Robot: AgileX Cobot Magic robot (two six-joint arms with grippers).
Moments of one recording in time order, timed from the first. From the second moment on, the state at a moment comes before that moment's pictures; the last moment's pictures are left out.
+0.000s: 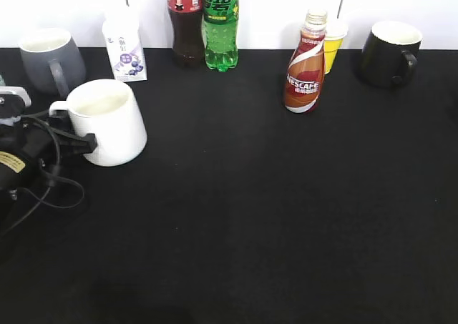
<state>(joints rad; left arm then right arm) -0.28 2.01 -0.48 -0.11 -1.29 -0.09 0.07 -0.01 -0.50 -0.05 1.04 0.08</state>
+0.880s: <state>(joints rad) -0.28 1.89 -0.62 0.56 -1.17 -0.28 0.07 0.25 -0.54 -0.05 0.82 0.08</state>
